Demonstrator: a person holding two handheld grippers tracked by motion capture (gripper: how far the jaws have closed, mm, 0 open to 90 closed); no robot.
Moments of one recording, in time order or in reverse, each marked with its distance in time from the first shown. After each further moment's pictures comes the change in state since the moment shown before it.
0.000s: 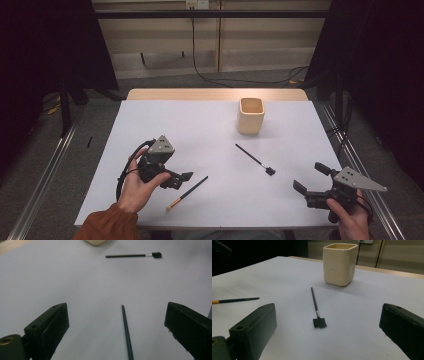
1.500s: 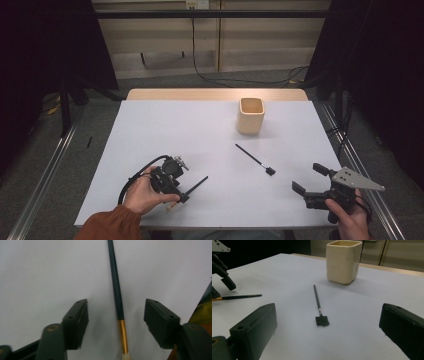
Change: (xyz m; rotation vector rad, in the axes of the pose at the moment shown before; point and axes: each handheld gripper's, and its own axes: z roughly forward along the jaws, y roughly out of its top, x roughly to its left) left arm -0.005 -0.025 0.050 0.468 -0.140 -0.038; right arm 0.001 -0.001 0.002 0.016 0.020 -0.010
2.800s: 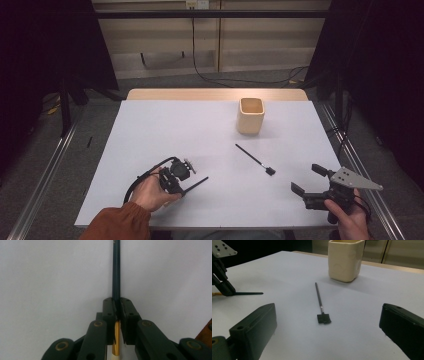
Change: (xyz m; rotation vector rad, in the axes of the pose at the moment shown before) left arm -0.007 0.013 0.011 0.122 0.109 0.023; right arm 0.001 -0.001 0.002 0.018 0.013 -0.004
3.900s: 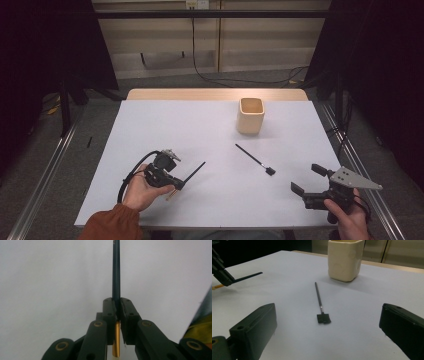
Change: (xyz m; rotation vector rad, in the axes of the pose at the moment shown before) left arm 0.025 -0.026 -0.021 -0.310 -0.161 -0.156; right arm 0.000 0.000 0.001 0.002 -0.003 0.005
